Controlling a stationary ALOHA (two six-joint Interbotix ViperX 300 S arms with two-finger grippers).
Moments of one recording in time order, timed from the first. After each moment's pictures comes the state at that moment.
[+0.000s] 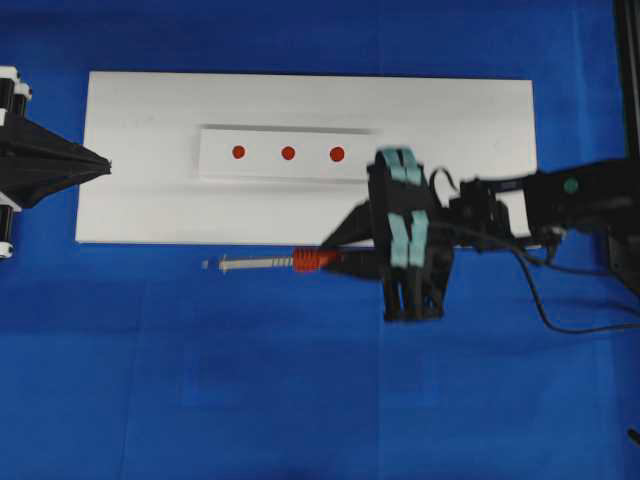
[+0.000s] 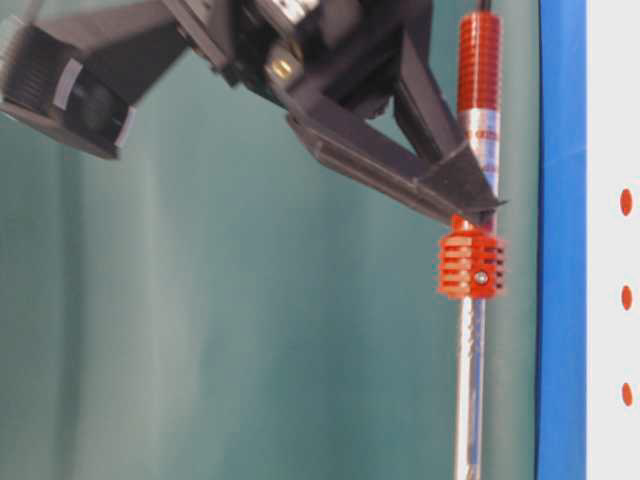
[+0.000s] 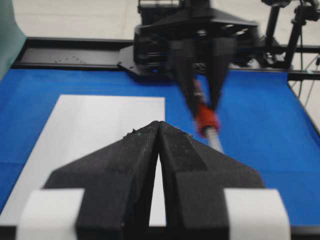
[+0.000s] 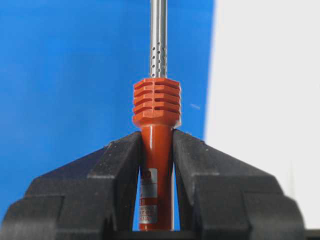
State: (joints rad) left arm -0.01 -0.97 1.21 0.00 -0.33 -0.02; right arm 0.09 -0.13 0.62 0.20 0.09 0.01
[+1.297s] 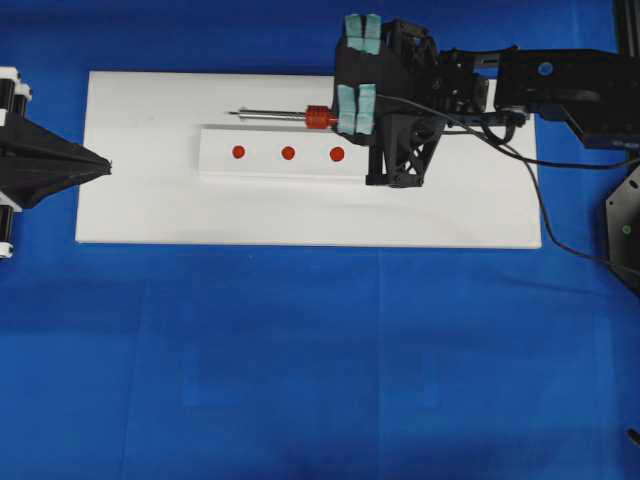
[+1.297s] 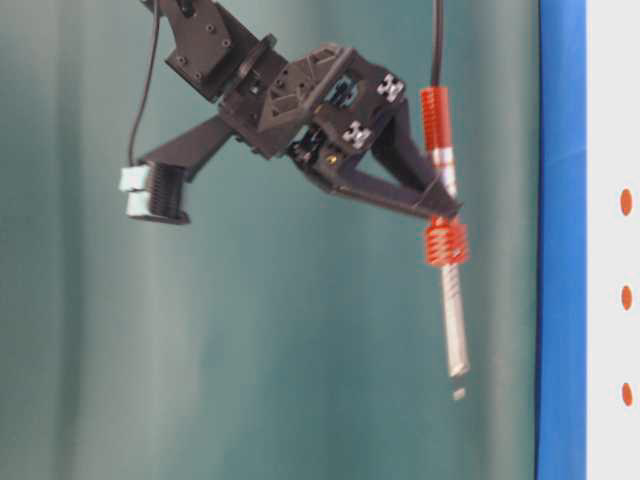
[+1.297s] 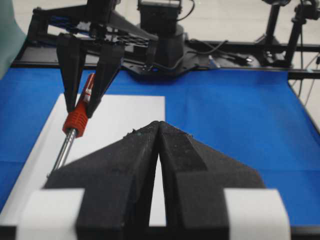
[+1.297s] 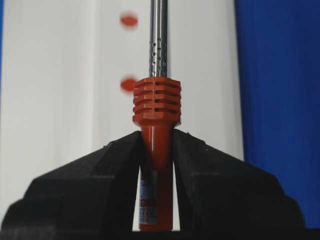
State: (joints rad) left arm -0.01 -0.97 1.22 0.00 -0.33 -0.02; right arm -0.20 -0.07 0.46 -0.08 0.42 0.00
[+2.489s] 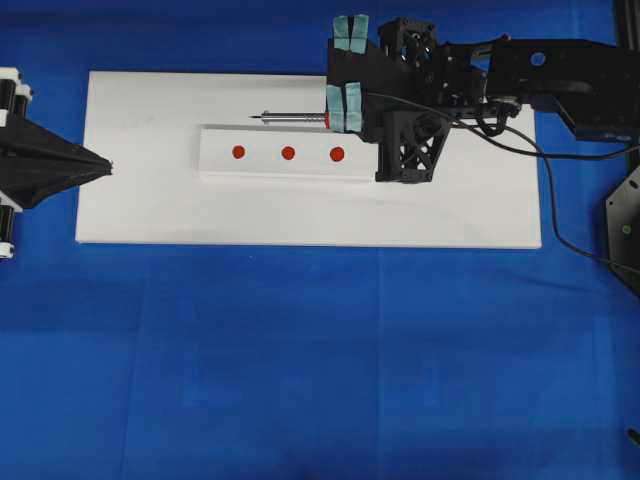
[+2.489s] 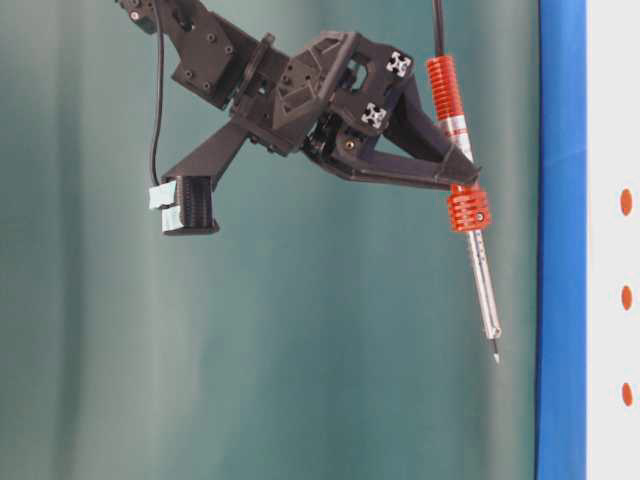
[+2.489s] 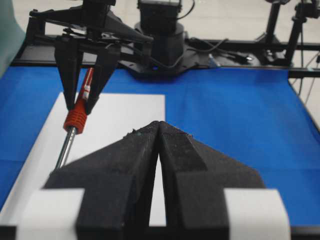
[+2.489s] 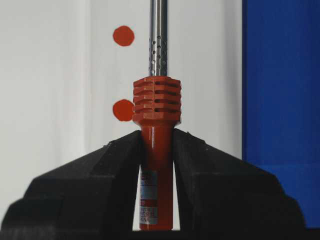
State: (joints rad) left arm -0.01 -0.97 1.22 0.00 -0.33 -0.02; right arm -0.21 -0.06 0.43 -0.10 0.56 -0.01
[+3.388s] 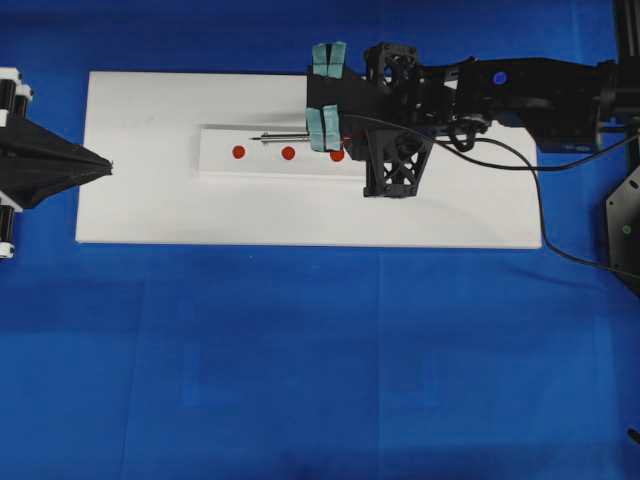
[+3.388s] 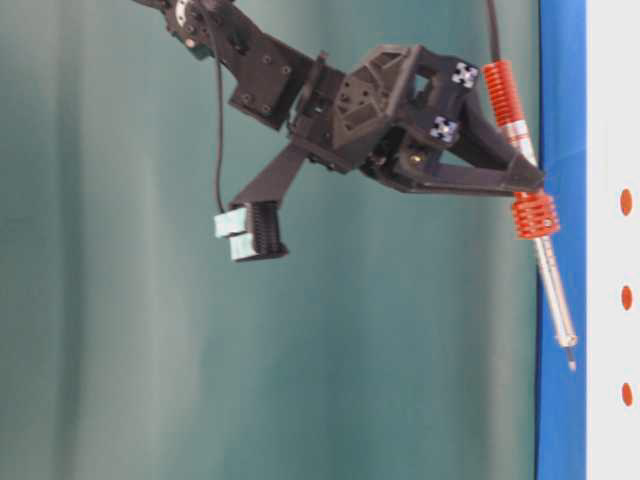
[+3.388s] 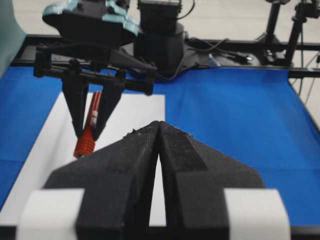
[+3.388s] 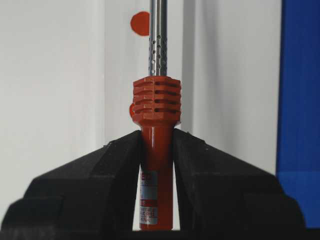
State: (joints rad) left arm -0.01 -0.97 1.22 0.00 -0.33 -0.02; right arm -0.19 0.04 0.43 -0.08 0.53 0.00
